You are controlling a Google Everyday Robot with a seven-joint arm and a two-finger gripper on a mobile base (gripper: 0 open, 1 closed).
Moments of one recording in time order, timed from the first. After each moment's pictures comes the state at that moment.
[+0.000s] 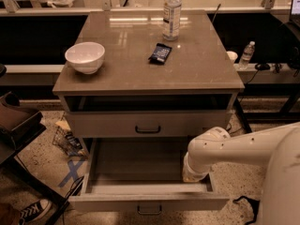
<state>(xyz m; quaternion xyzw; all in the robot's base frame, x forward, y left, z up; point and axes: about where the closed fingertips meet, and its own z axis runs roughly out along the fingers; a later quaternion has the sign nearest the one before) 0.478 -0.155 0.464 -0.70 0.71 0.01 0.07</state>
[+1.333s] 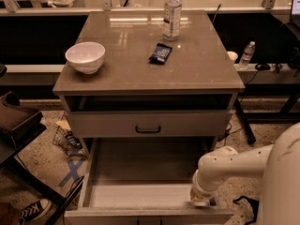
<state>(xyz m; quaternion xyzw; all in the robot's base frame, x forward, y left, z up) 0.427 -0.184 0.408 -0.67 0.74 0.06 0.04</state>
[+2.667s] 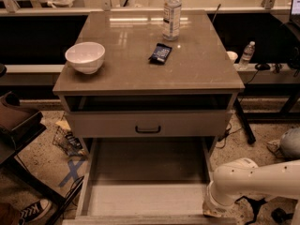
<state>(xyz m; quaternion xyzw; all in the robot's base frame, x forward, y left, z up) 0.369 -0.217 0.422 -0.64 0.77 0.07 0.02</state>
